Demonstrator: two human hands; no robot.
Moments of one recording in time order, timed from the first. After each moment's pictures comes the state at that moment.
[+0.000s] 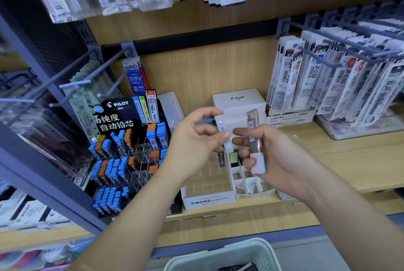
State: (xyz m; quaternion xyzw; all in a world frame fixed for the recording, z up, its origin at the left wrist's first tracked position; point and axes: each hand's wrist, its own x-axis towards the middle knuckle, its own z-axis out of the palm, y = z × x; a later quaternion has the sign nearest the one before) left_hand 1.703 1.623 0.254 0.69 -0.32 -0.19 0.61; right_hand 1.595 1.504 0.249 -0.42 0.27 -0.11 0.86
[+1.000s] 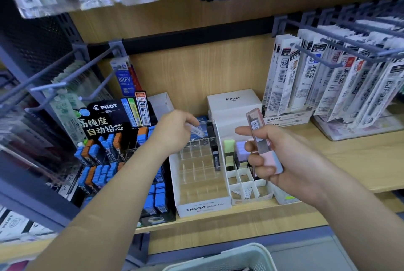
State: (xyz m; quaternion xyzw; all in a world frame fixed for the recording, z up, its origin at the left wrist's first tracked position) left_hand 1.783 1.599 0.240 0.90 -0.36 -0.07 0.24; right_hand 1.586 1.490 0.253 -0.49 0.31 -0.11 0.81
